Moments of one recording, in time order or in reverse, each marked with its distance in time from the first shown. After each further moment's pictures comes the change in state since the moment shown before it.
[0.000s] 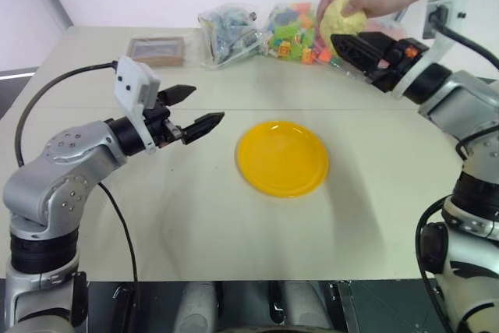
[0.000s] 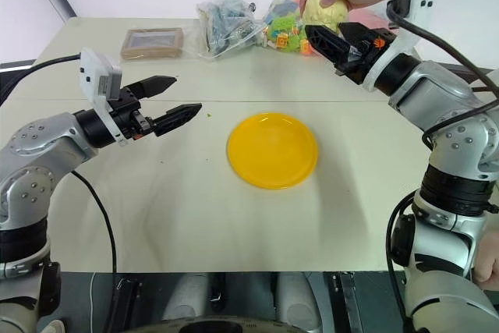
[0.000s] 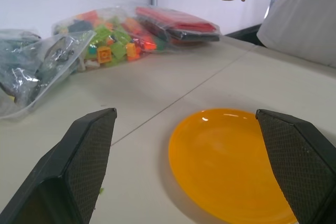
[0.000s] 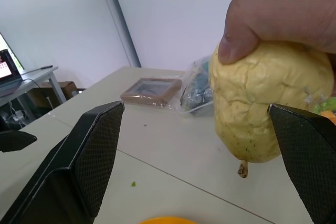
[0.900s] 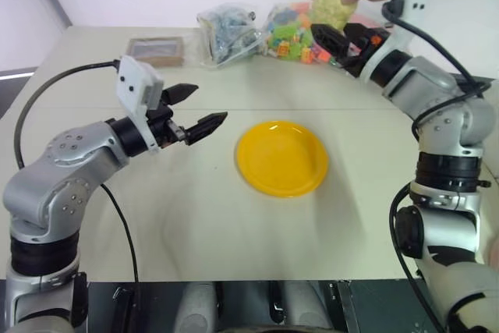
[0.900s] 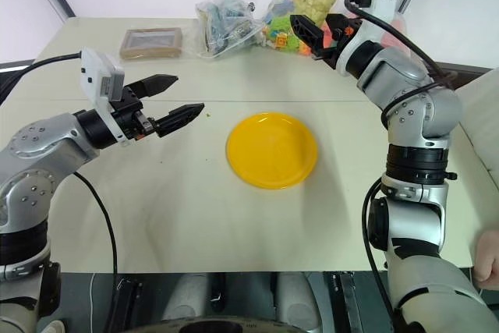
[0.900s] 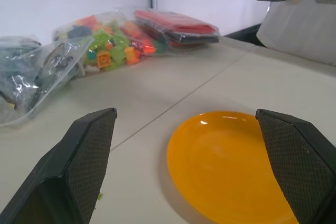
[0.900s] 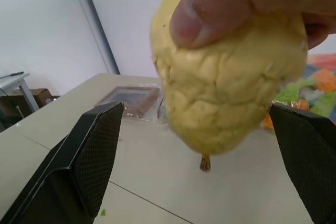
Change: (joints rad) left arm 0.001 0.001 -0.008 -0.040 -0.003 0.005 0.033; right arm -0.144 0.122 0.136 0.264 -0.255 -0.197 0.018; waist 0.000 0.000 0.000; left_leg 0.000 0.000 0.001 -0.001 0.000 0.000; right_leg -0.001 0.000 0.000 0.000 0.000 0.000
